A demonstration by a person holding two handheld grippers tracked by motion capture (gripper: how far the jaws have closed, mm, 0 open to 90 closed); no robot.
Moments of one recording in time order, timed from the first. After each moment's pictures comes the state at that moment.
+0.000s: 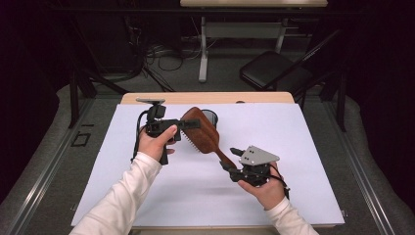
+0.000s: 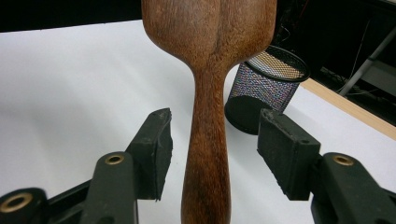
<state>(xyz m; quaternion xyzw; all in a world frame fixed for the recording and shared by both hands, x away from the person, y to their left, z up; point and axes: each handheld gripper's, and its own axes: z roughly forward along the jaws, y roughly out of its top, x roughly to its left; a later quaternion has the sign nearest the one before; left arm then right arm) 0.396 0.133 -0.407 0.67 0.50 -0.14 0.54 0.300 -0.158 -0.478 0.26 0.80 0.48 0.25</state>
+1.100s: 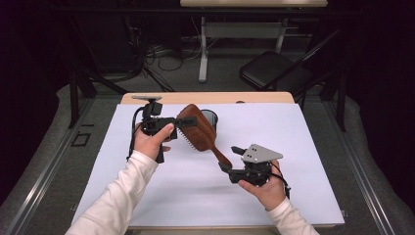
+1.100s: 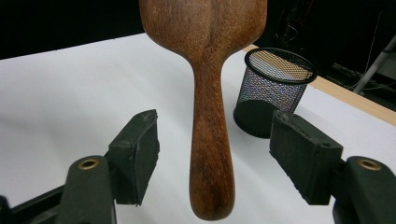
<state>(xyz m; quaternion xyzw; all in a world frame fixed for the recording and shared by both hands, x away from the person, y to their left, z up) 0.393 0.138 -0.393 0.68 0.48 -0.10 0.54 0.300 -0.160 -0.474 0.27 0.79 0.51 0.22</state>
